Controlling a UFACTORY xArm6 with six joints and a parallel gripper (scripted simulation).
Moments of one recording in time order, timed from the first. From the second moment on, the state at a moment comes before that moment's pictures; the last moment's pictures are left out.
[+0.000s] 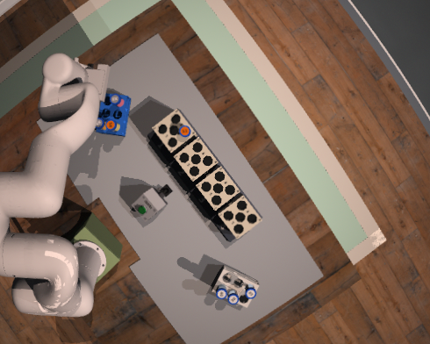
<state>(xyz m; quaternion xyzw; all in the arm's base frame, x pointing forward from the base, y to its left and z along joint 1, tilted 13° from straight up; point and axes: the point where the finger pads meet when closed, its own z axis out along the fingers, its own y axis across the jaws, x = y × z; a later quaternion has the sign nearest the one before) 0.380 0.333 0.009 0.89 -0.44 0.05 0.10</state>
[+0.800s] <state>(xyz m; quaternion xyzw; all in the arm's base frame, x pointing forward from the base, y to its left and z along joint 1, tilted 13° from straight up) 0.385 0.309 0.030 0.93 -0.36 0.04 0.11</state>
